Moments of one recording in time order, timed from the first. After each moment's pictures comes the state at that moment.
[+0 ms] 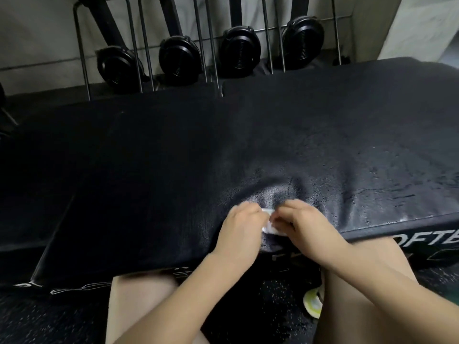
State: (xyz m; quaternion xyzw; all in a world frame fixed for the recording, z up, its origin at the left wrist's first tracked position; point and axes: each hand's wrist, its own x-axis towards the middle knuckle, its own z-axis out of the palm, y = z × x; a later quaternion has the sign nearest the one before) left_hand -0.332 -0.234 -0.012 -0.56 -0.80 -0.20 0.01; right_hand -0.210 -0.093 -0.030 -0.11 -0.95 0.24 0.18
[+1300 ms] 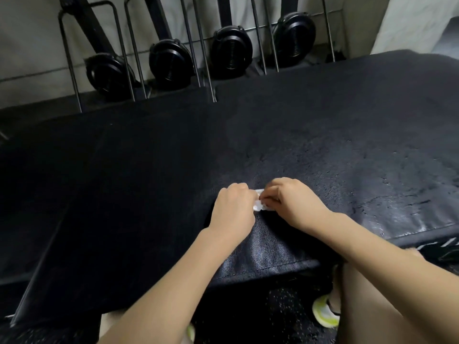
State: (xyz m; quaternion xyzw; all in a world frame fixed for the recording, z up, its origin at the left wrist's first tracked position) left_hand -0.388 -0.182 0.021 -0.54 -0.84 -0.06 0.02; right_hand -0.285 -0.044 -0.018 -0.13 -0.96 0.19 0.15
